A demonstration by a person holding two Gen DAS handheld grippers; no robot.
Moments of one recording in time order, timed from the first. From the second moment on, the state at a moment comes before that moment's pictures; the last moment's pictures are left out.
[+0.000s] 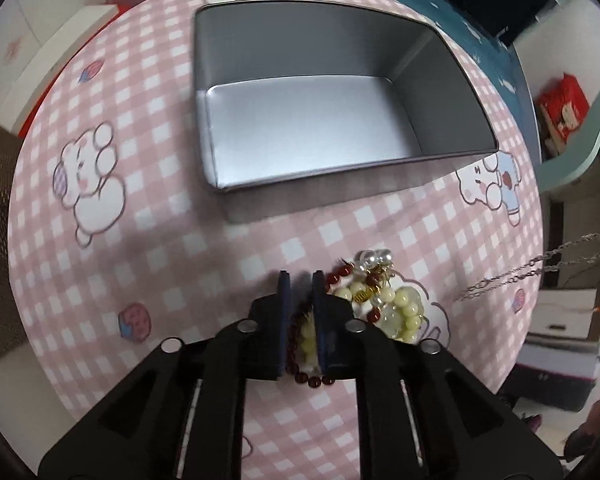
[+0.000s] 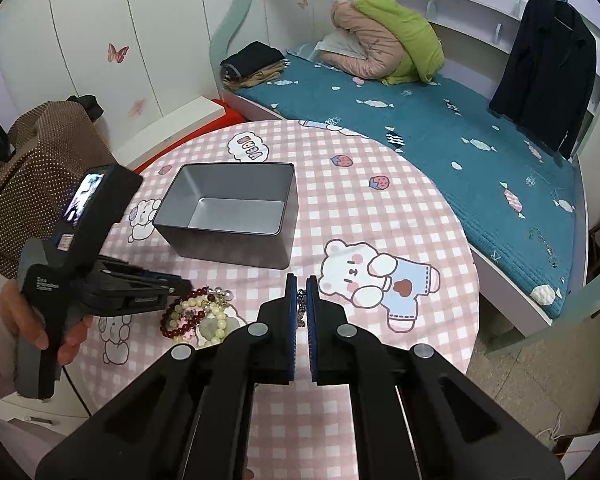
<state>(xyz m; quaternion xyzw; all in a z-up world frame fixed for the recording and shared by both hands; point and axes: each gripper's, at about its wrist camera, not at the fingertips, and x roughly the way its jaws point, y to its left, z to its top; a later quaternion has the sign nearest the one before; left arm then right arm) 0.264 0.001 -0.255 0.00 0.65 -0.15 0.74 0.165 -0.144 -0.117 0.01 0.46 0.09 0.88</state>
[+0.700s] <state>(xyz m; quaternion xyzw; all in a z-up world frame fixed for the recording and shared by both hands) 0.261 -0.035 -0.262 0.10 0.65 -0.18 0.73 0.168 -0.150 -0.124 0.02 0.47 0.08 0.88</state>
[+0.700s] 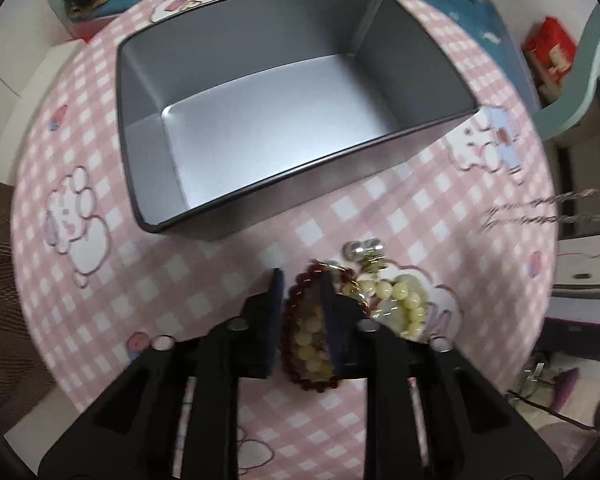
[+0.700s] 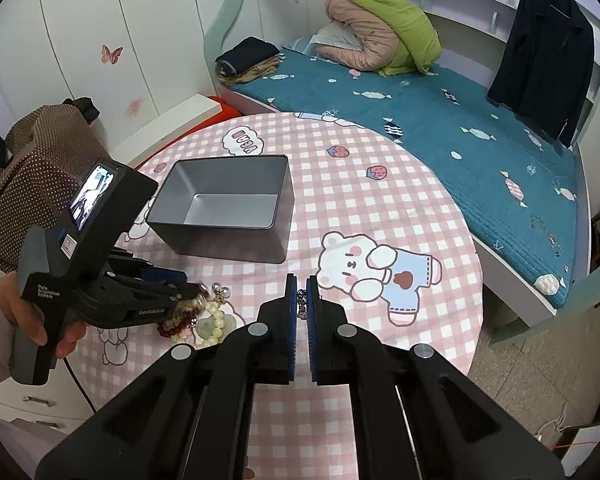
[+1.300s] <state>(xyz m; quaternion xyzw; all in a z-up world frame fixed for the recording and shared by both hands) 0.242 0.015 -0.203 0.00 0.61 -0.16 0.77 0.169 -0.146 -0.115 0.01 0.46 0.11 0.88</state>
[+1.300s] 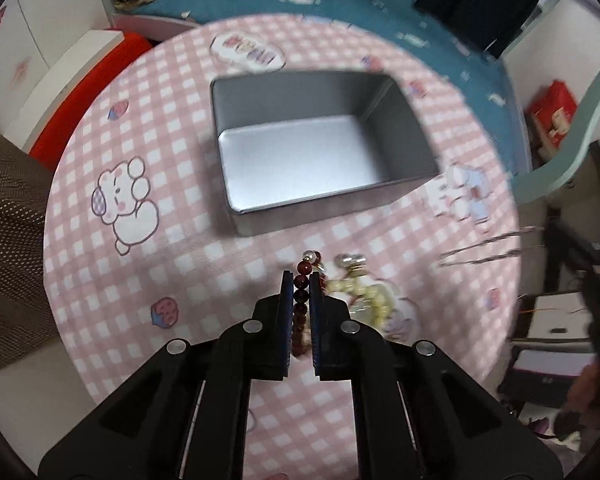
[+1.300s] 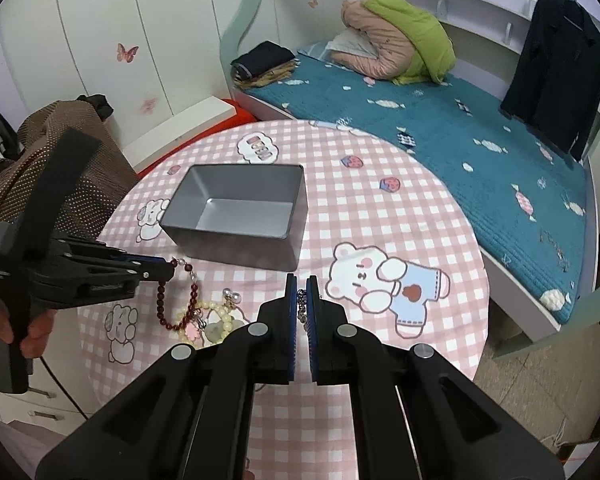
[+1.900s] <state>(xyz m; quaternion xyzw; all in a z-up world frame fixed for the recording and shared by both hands) 0.246 0.020 -0.097 -0.11 0.49 -0.19 0.85 0.178 -0.133 -0.064 -0.01 0.38 0.16 0.91</state>
